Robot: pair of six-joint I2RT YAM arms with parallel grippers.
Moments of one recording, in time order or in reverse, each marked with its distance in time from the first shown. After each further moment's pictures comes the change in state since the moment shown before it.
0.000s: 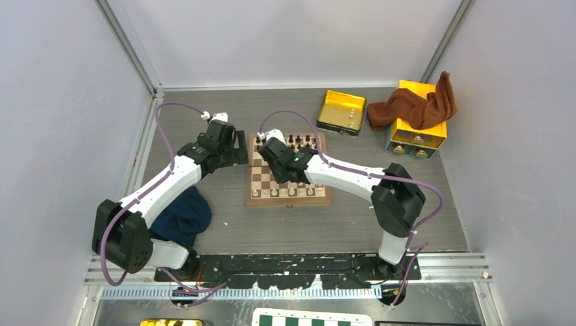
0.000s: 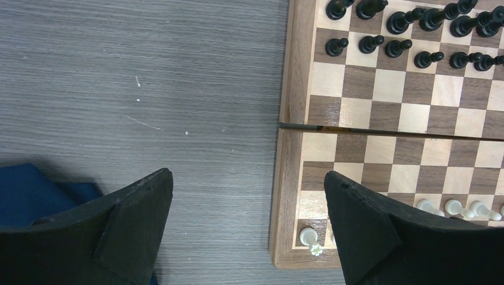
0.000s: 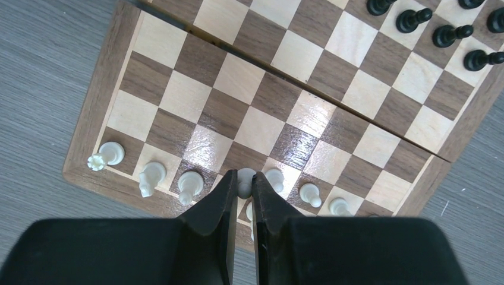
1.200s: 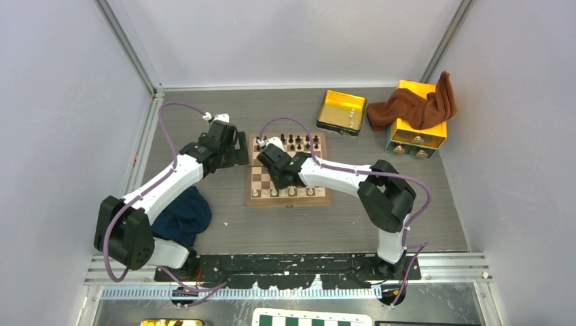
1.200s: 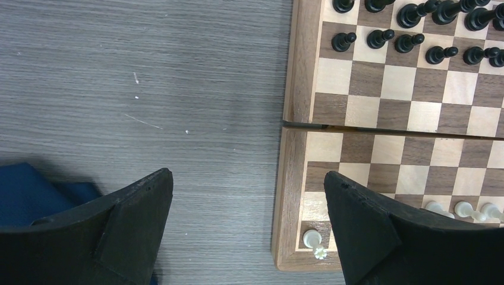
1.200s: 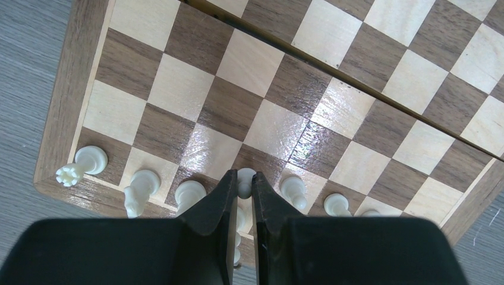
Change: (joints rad) left arm 0.000 0.023 -0.005 0.002 0.000 0.002; right arm 0.003 0.078 -0.042 0.051 -0.040 0.042
